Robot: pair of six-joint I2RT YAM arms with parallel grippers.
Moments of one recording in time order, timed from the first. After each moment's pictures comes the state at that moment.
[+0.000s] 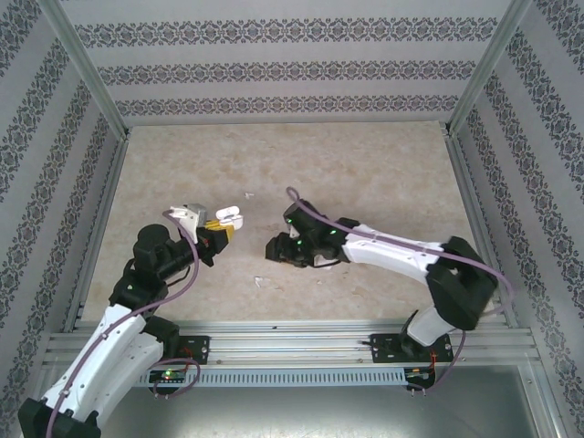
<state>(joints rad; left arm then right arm) -0.30 0.58 0.48 -0.18 0.38 -0.23 0.88 1.59 1.01 -0.39 -0.33 1.00</state>
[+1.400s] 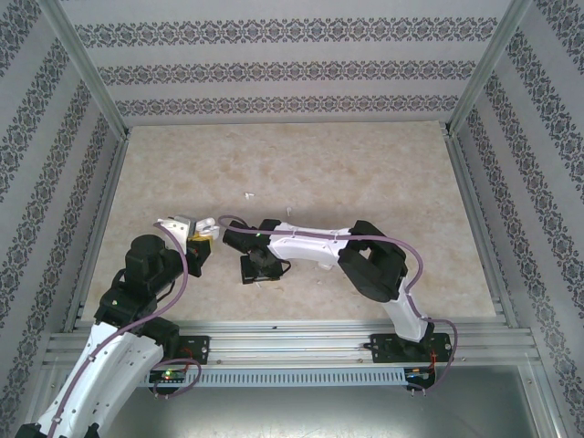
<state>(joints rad) -0.30 0.45 0.54 -0.52 0.15 -0.13 1.07 2.11 1.56 -0.86 -0.11 0.92</state>
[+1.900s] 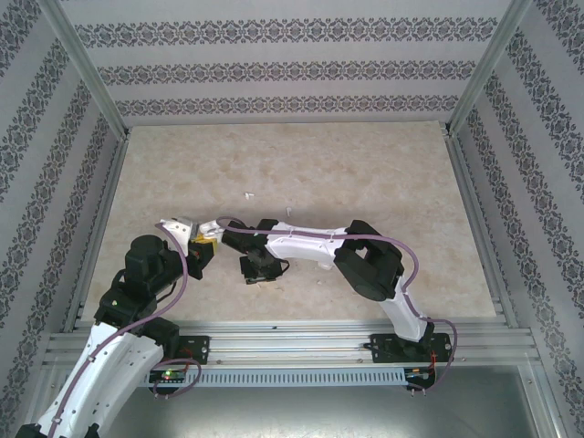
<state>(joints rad) -0.30 0.44 0.53 -0.52 0.23 -0.14 1.07 2.14 1.58 -0.88 -0.12 0.91</state>
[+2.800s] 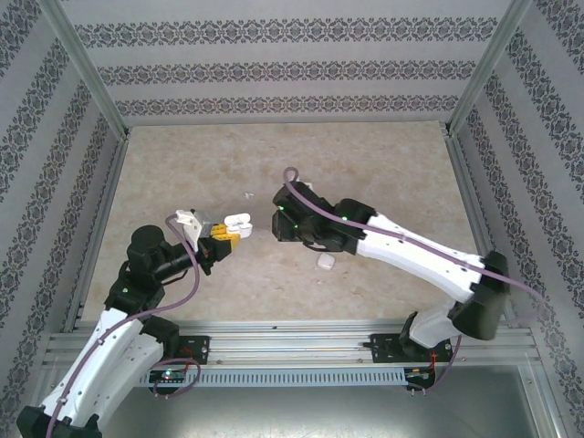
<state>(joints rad) -0.29 0.57 0.50 -0.12 0.63 -0.07 1.01 1.45 1.40 -0.80 0.20 0.86</state>
